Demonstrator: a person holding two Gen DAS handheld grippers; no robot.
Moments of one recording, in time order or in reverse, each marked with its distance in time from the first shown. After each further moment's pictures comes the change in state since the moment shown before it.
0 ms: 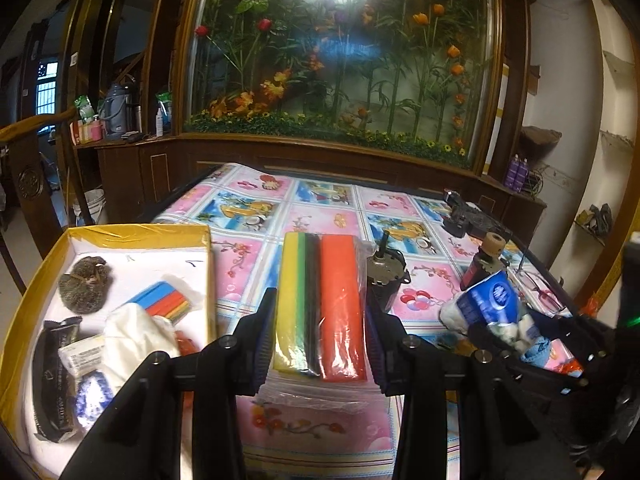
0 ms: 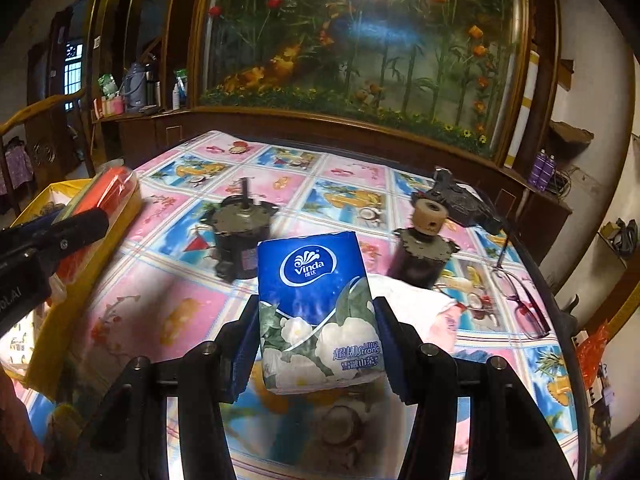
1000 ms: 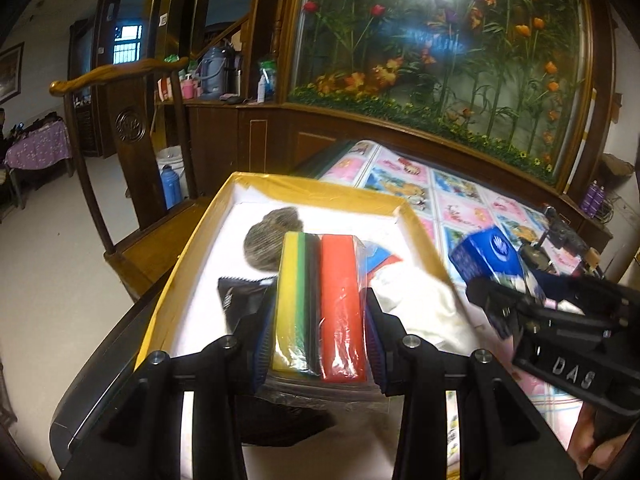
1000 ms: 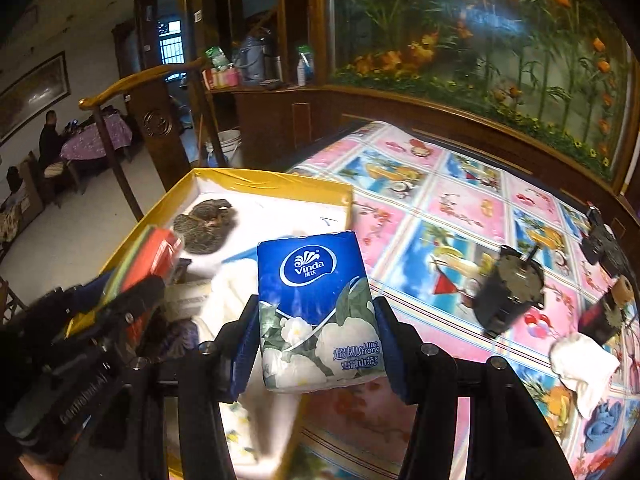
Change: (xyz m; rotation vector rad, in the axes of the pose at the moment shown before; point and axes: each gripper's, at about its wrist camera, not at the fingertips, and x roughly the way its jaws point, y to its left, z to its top) left arm -0.041 0.159 -0.026 -0.164 0.083 0.253; right arm 0.015 0.189 0.061 -0.127 0.084 0.392
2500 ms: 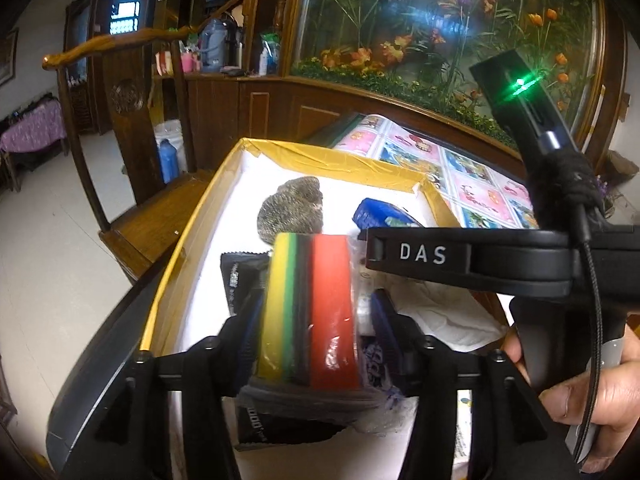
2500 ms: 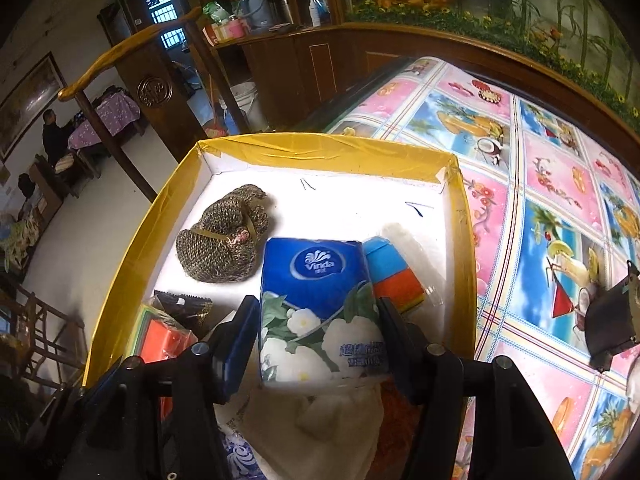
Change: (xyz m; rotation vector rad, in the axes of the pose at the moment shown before) left arm 0.024 0.020 -0.001 -0.022 0.097 -0.031; right arm 0.107 0.029 0.042 0.105 0.222 0.108
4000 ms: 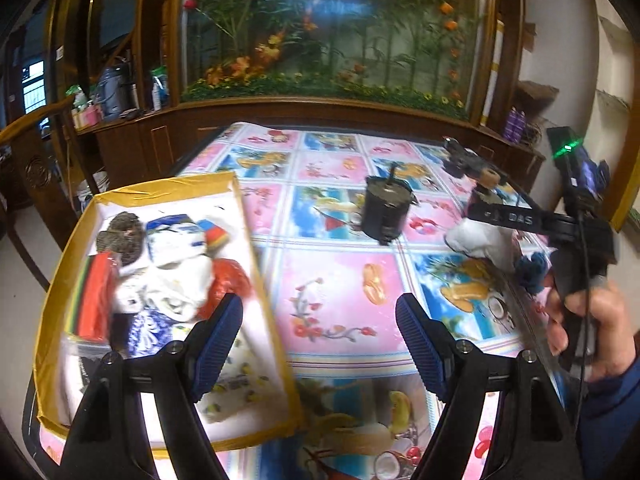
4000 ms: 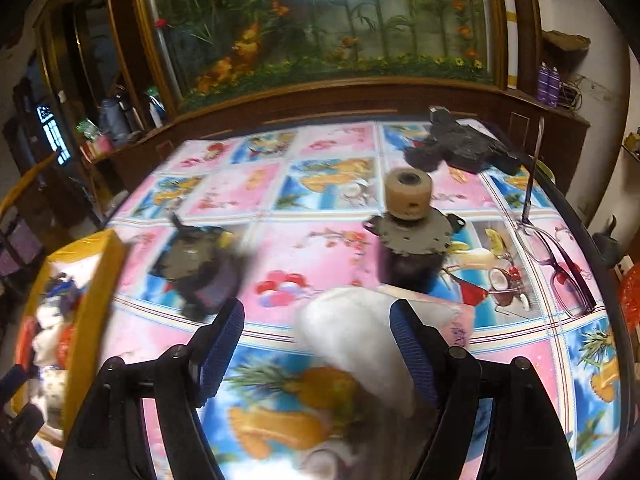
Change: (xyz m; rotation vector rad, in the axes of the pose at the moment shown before) left arm -0.045 -0.165 -0.032 0.296 0.003 -0.190; right arm -0.154 -0.283 -0.117 0.353 -0.239 -0.300
